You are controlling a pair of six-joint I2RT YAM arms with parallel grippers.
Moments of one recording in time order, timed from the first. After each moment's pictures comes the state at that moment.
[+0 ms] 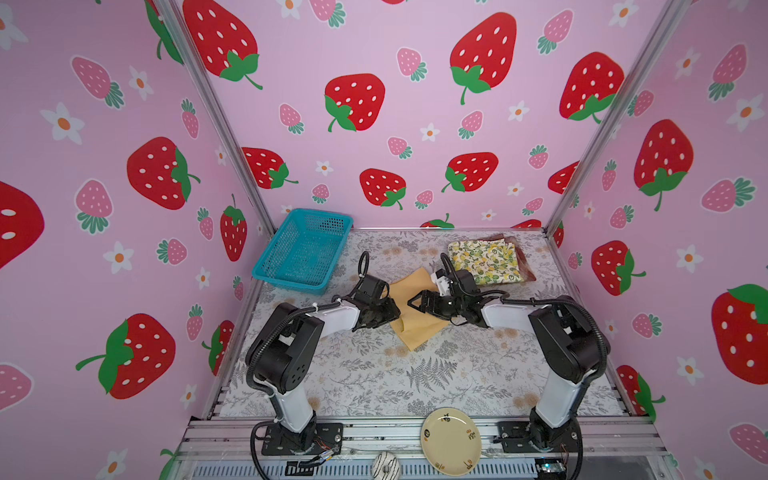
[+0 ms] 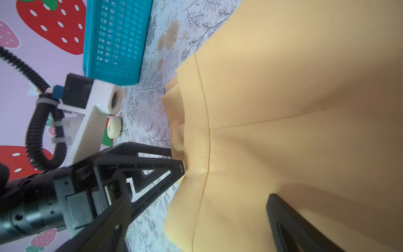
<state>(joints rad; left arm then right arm) -0.47 1.78 0.94 -0.12 0.23 -0.78 0.64 1.82 0.91 0.23 -0.54 0.72</state>
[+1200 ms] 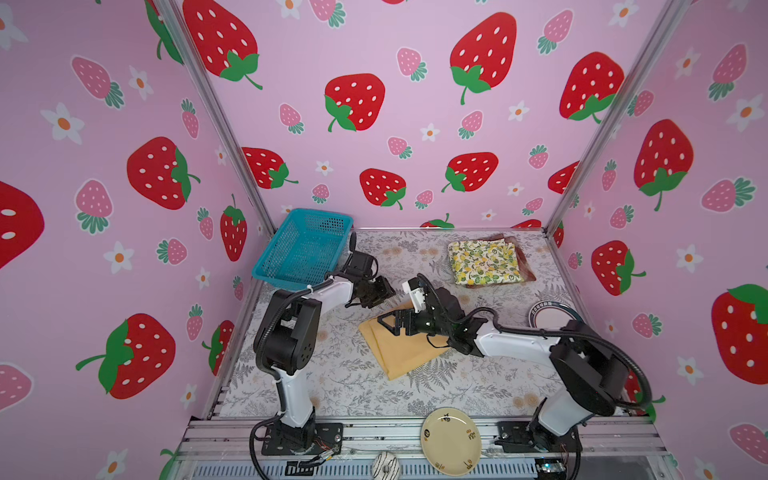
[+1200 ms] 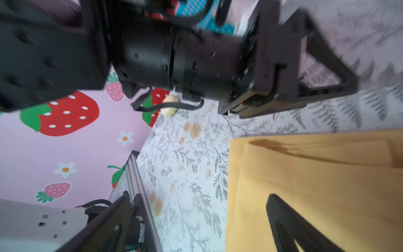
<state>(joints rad) -0.32 1.84 1.18 -0.31 0.42 -0.71 0.94 1.57 0.83 0.38 -0.32 0.69</state>
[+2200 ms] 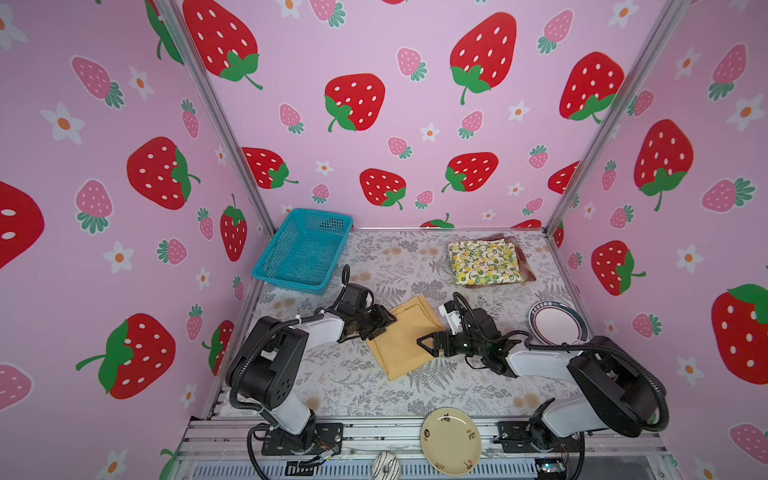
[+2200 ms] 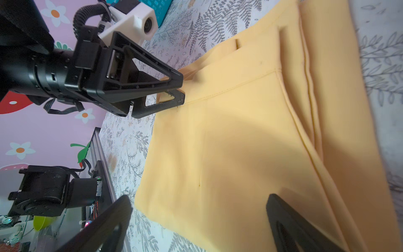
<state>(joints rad) -0.39 1.64 0.74 -0.01 0.47 -0.97 0.77 1.46 0.42 0.45 -0.45 0.60</state>
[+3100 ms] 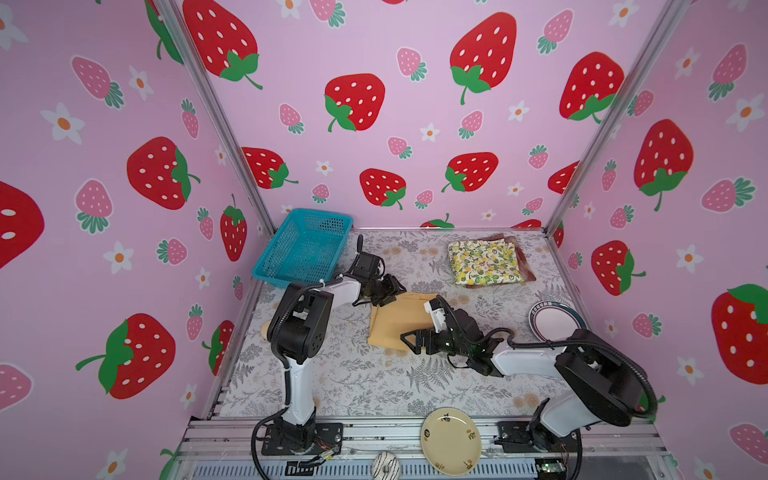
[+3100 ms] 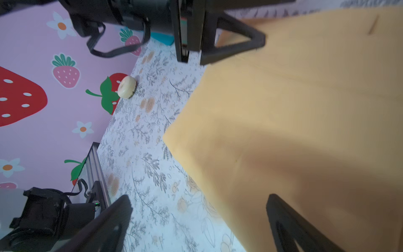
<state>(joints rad) -0.36 1.97 1.23 -0.18 0.53 -0.82 0.93 1.52 0.57 0.46 -0.23 0.65</state>
